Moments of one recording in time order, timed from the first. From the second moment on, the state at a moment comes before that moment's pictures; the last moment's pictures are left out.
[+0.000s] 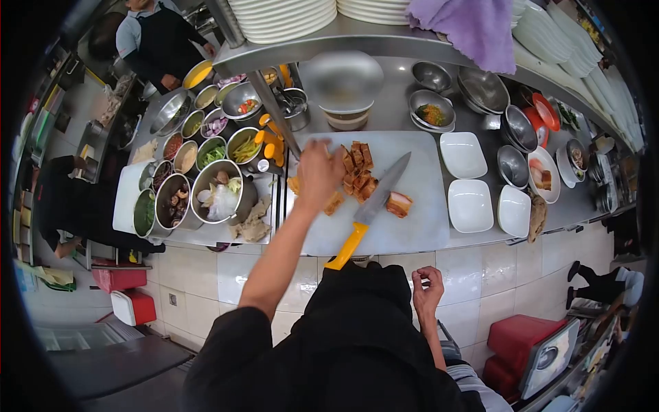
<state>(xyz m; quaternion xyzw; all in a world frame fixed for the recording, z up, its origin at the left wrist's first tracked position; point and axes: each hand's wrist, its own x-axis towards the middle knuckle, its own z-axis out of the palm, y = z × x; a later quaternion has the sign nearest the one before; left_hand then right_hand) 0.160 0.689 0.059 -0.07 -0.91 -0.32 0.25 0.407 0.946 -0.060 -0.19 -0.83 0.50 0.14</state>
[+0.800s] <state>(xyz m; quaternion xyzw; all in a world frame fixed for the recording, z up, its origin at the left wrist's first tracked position) 0.019 0.540 0.122 -0.26 -0.56 -0.79 -0.07 0.514 0.999 -0.102 -0.40 -0.80 0.44 0.13</state>
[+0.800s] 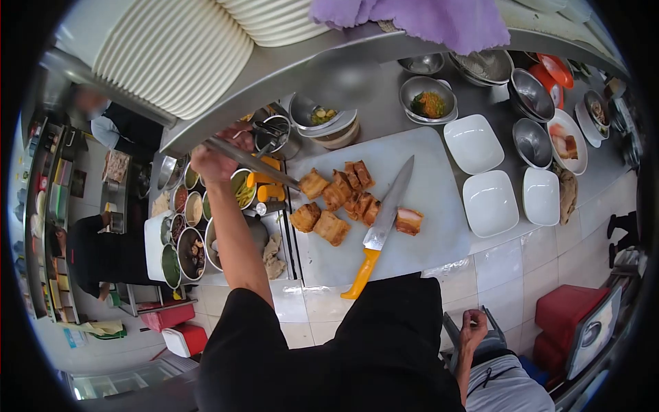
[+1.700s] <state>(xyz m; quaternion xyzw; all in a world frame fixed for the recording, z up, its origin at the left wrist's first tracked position) 0.156 0.464 0.190 0.10 -0.91 -0.36 0.15 0.527 1.049 -0.125 -0.45 -0.80 0.37 0.12</state>
